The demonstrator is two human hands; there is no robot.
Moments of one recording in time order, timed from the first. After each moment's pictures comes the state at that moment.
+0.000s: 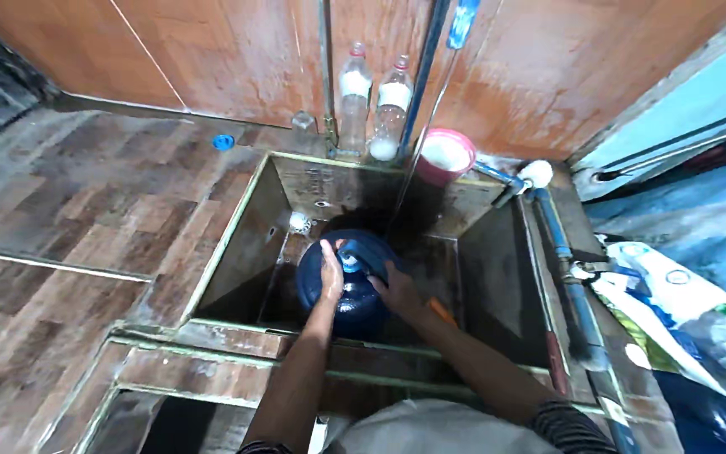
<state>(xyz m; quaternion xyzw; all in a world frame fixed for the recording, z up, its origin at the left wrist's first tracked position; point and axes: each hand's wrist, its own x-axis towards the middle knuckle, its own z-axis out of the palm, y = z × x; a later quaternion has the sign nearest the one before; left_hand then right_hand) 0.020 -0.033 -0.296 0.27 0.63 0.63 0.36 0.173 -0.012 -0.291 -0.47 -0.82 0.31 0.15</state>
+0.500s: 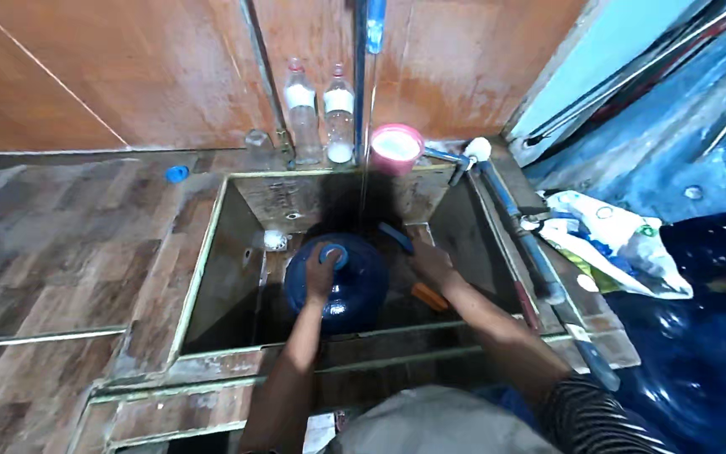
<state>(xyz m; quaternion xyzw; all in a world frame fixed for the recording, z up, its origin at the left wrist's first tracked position) 0.011 -0.039 -0.291 0.42 0.65 0.53 0.35 0.234 0.024 -0.247 -0.66 -0.69 0.28 -0.11</state>
